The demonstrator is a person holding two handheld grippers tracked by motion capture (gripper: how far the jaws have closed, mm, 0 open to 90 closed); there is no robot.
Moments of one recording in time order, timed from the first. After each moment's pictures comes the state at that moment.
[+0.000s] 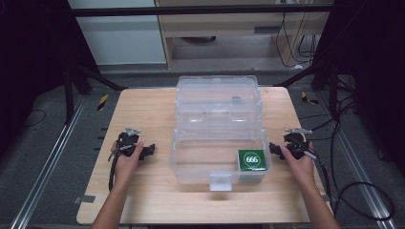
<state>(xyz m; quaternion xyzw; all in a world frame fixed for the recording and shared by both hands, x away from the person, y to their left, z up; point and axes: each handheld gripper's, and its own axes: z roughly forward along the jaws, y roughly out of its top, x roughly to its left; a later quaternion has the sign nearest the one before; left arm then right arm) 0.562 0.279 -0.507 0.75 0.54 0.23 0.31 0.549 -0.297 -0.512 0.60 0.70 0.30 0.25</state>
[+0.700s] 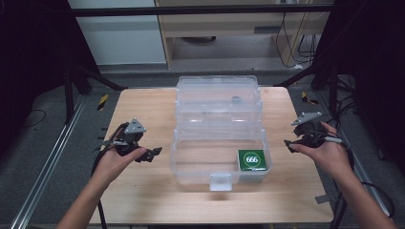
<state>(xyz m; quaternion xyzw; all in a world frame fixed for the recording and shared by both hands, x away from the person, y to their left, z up) 0.501 0.237 -0.379 0.86 0.33 0.18 0.35 0.513 -0.298 -0.382 0.41 0.85 0.19 0.27</state>
